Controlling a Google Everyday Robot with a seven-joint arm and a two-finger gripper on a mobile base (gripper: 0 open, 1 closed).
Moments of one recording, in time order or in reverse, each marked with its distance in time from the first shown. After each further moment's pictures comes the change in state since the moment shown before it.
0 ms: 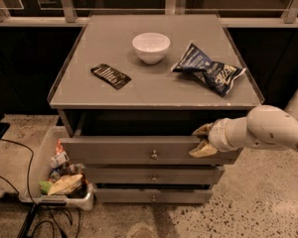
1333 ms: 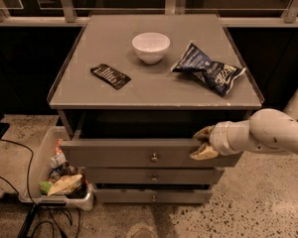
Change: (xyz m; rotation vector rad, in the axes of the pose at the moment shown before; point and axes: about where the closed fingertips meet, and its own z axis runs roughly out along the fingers) arm 0.004 0.012 -0.007 0.003 0.000 0.012
